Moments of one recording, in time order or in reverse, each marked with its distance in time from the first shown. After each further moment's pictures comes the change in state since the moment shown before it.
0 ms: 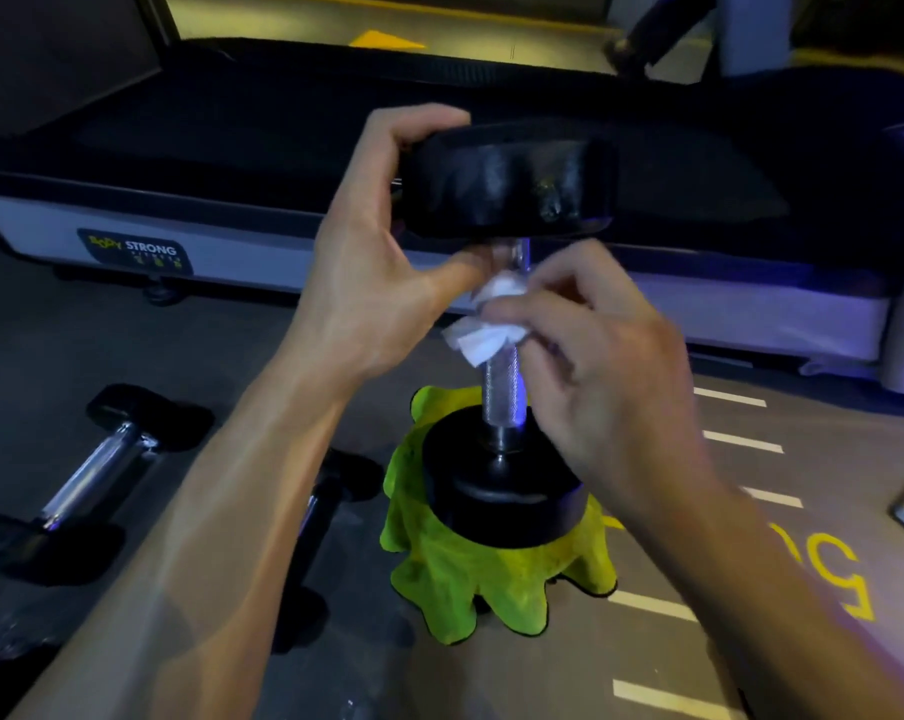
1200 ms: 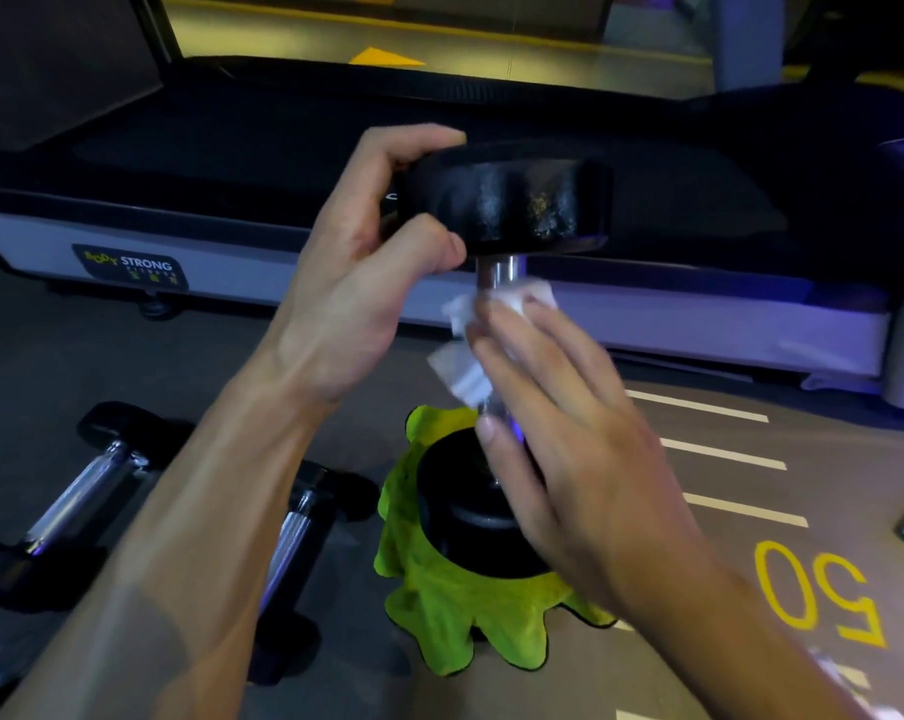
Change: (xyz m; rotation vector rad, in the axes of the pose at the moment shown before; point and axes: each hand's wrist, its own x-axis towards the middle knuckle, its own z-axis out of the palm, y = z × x) left_hand 0.006 0.009 -0.005 -0.194 -0.037 -0.136; right_hand -0.029 -0.002 0.007 -0.119 -0.216 -0.047
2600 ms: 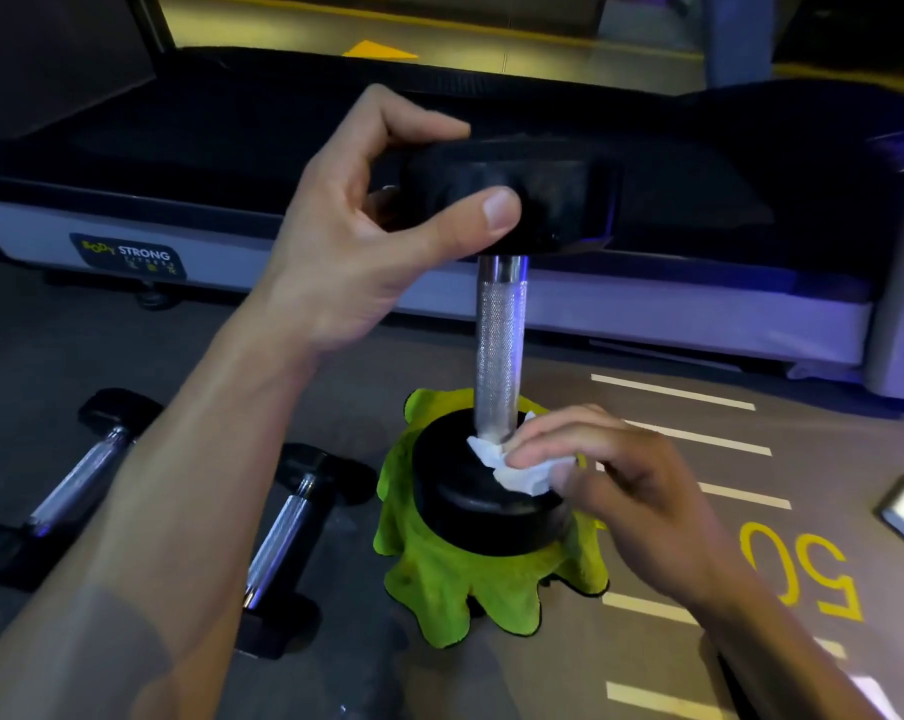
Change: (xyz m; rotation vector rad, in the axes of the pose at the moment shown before) left_hand -0.003 0.011 -0.007 0.044 -0.009 0.049; right_hand -0.048 0.033 0.003 0.843 -0.085 0.248
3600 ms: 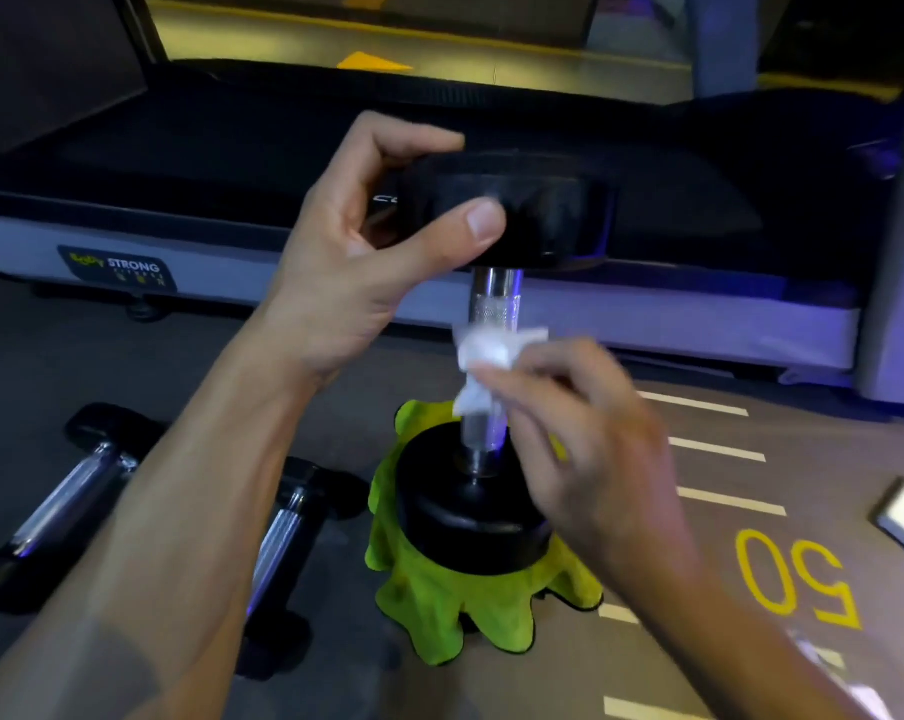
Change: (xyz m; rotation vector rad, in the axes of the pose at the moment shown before) left_hand 0.004 -0.009 0.009 -0.070 0.006 0.009; right_hand 0.034 -0.024 0.023 -0.692 0.361 -0.311
